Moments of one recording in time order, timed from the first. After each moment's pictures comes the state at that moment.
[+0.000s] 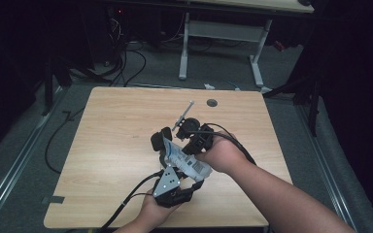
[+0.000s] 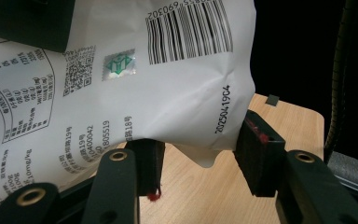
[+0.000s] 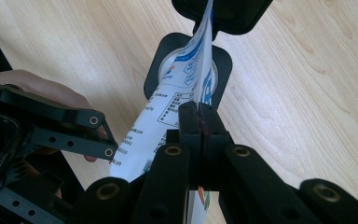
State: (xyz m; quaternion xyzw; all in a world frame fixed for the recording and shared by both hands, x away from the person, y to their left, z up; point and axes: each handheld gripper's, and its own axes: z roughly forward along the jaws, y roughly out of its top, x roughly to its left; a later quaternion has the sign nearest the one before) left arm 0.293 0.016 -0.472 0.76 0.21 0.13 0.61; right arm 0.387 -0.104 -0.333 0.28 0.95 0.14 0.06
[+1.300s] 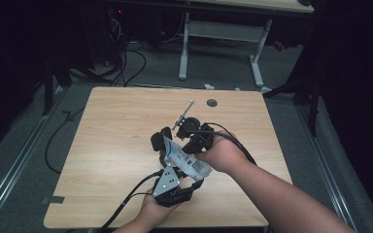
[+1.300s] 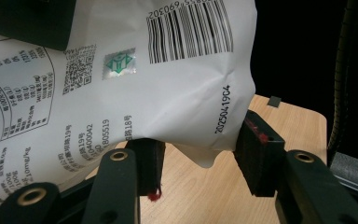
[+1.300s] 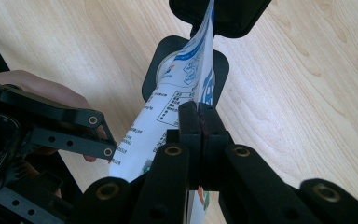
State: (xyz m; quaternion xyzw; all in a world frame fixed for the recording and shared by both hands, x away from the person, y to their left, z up) left arm 0.294 0.016 -0.472 0.76 0.21 0.13 0.61; right arm 0.387 -0.105 -0.331 0.28 0.95 0.14 0.07
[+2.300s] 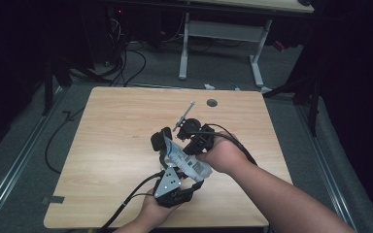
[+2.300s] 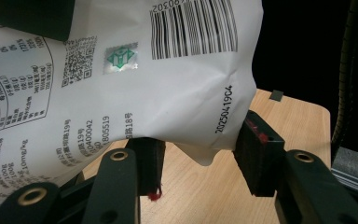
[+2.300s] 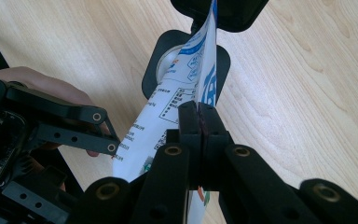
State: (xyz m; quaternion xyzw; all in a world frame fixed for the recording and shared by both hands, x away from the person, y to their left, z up) left arm 0.294 0.014 -0.478 0.76 0.21 0.13 0.60; right arm 0.386 -0.106 -0.333 0.28 0.95 0.14 0.07
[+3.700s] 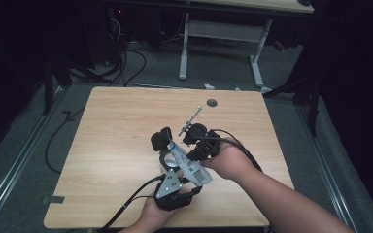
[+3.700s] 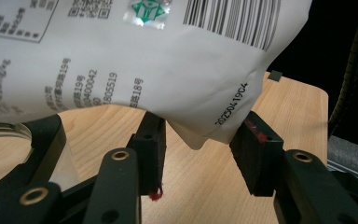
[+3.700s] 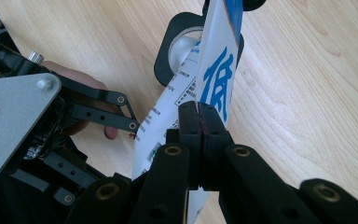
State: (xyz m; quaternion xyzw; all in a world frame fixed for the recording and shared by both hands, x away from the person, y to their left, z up) left arm 0.293 0.013 -0.498 0.78 0.22 0.10 0.58; right arm 0.373 -0.120 -0.337 0.30 0.94 0.15 0.05
